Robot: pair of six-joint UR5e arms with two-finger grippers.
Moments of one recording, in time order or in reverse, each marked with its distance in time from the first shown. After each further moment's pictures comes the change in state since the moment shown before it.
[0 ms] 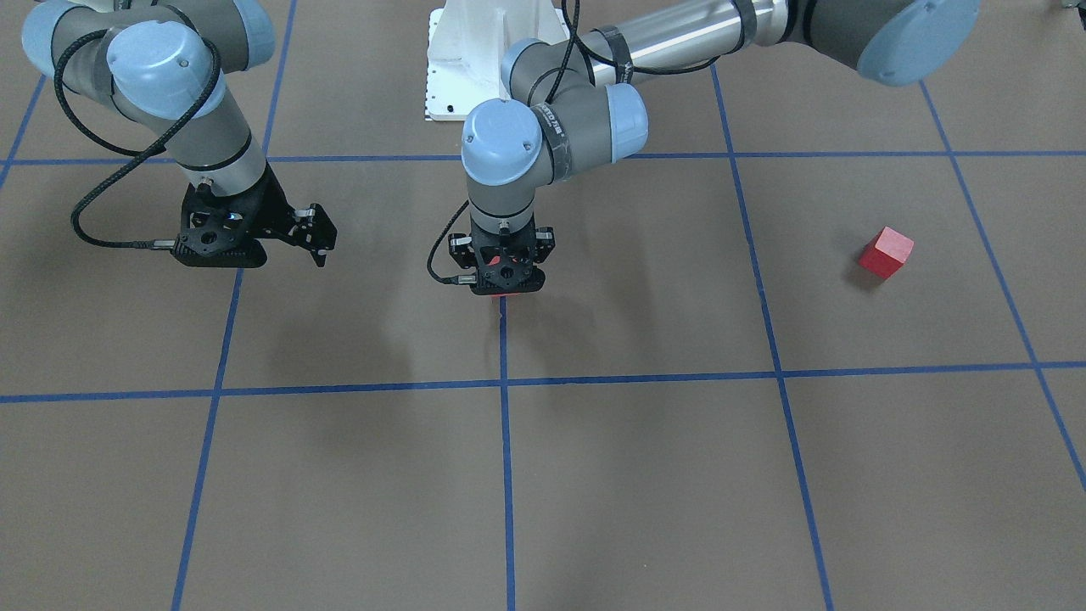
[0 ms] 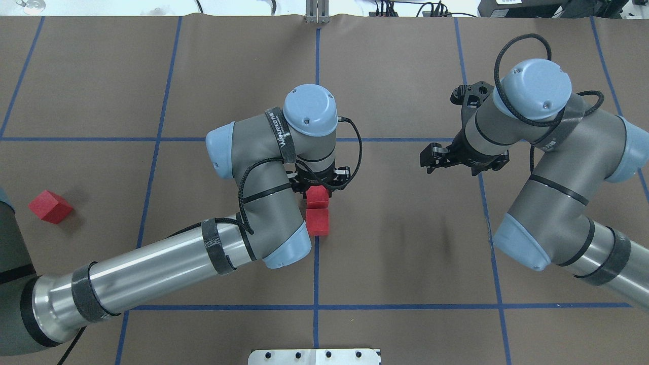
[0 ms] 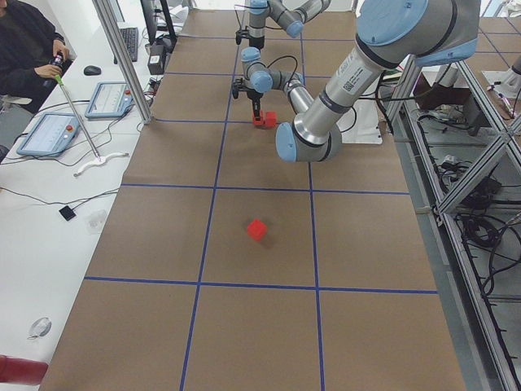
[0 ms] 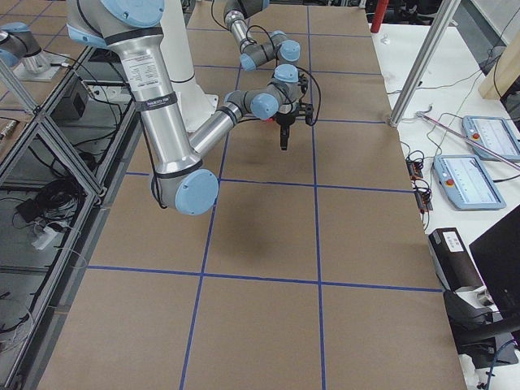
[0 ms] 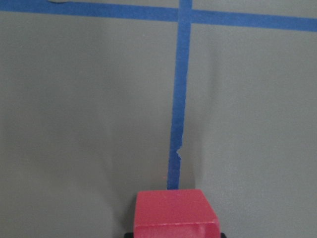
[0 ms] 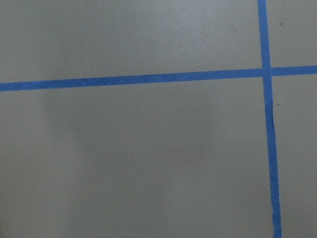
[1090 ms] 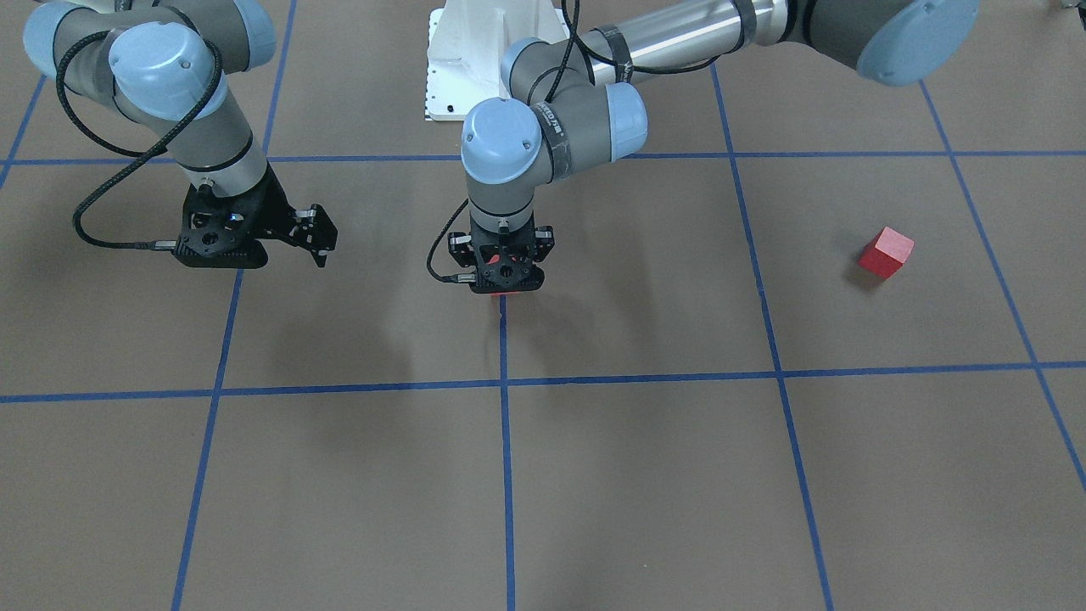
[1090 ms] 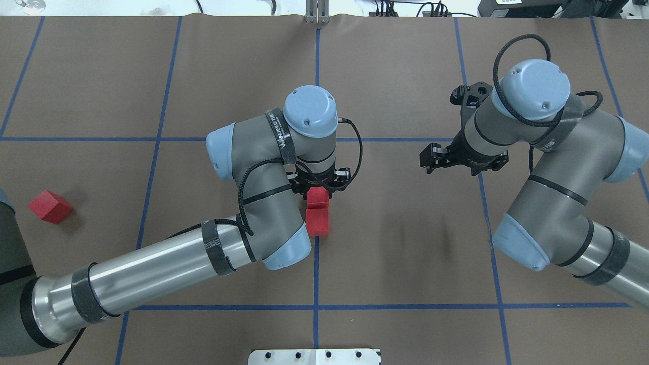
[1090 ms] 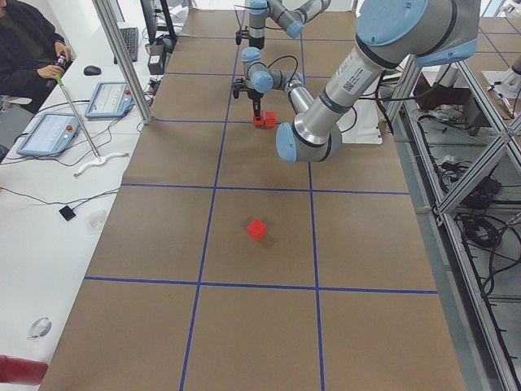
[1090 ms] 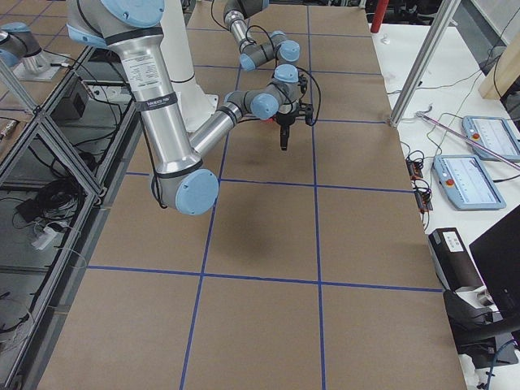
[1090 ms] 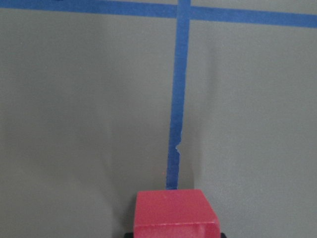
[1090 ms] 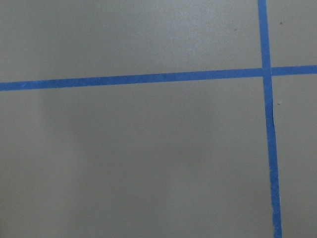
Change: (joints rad) left arm 0.002 0.004 -0.004 -0.001 0.000 0.000; right arm -0.002 0.001 -0.002 0.000 -0.002 0.000
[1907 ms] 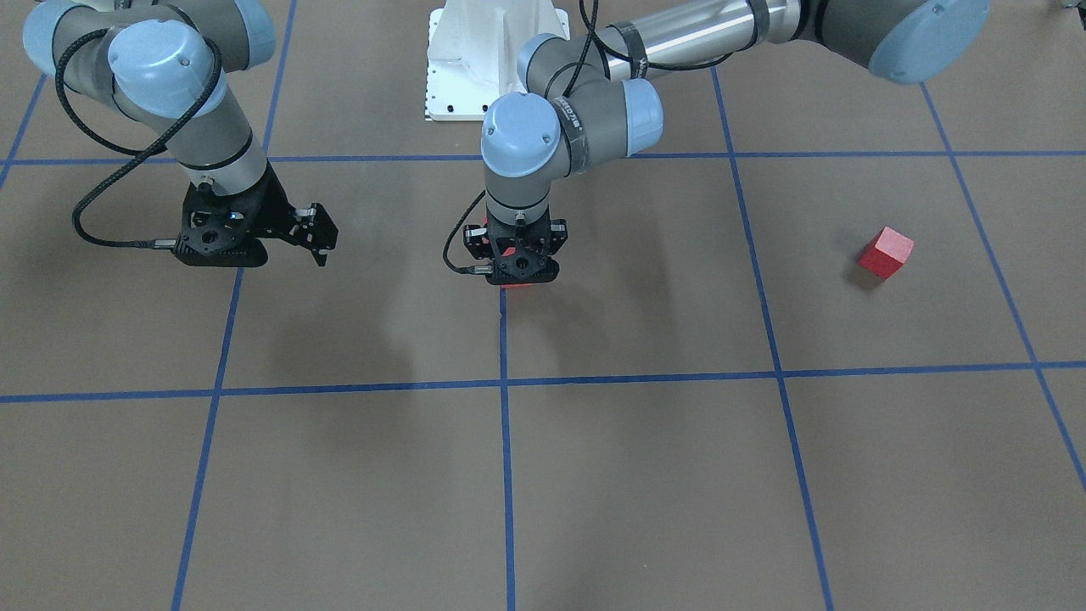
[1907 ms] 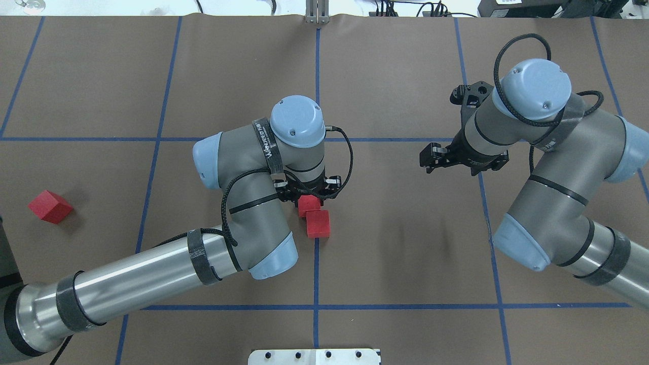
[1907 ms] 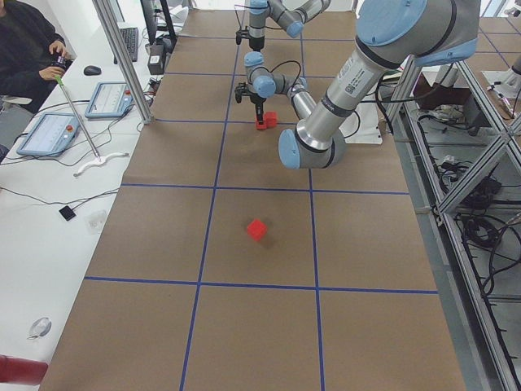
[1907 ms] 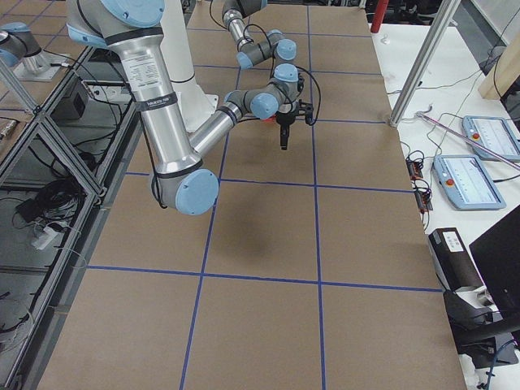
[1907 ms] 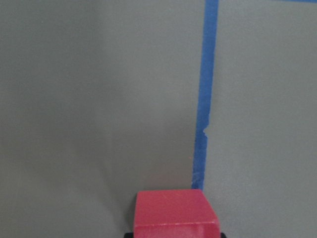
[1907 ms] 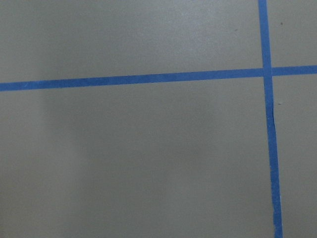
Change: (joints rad) left arm 0.011 0.052 -0.057 0.001 -0.001 -0.002; right arm 0.000 0.000 0.005 0.000 0.000 0.002
